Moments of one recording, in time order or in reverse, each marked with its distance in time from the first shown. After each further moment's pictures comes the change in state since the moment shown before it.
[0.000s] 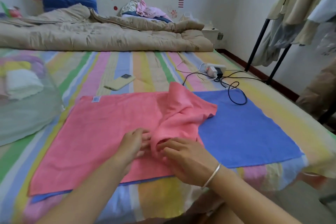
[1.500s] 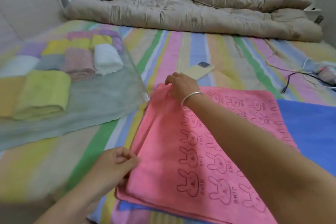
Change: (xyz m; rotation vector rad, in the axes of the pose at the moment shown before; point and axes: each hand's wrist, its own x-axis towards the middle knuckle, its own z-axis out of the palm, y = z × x) left_hand -0.023 -0.007 -0.230 0.221 0.321 -0.082; right_hand 0.344 0.031 0.160 -0.021 -0.170 0.256
